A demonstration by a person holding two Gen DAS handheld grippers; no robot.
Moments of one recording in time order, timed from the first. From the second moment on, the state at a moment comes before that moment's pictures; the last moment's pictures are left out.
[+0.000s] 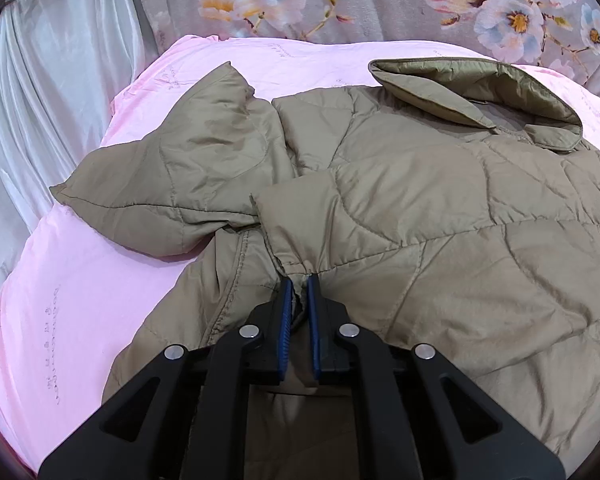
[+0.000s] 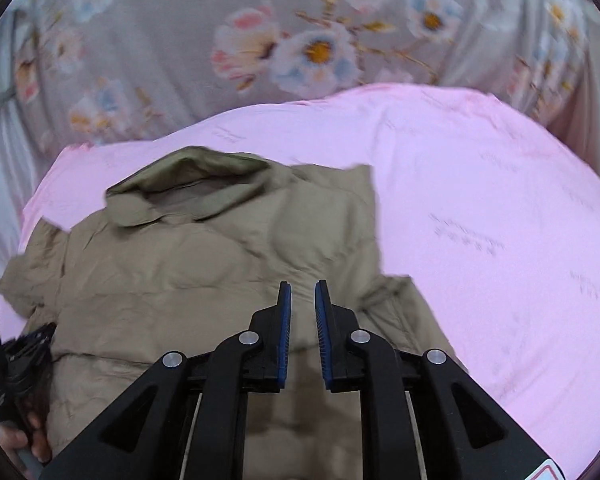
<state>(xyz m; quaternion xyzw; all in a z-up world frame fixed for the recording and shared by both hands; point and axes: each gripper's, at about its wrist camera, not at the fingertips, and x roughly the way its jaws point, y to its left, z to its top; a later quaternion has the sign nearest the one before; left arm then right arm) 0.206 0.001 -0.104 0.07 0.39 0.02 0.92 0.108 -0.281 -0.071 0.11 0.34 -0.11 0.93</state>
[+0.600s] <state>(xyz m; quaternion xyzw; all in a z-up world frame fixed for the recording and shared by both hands) 0.202 0.067 -0.083 -0.12 0.39 -0.05 0.91 0.153 -0.242 -0.128 0.06 0.41 -0.07 0.91</state>
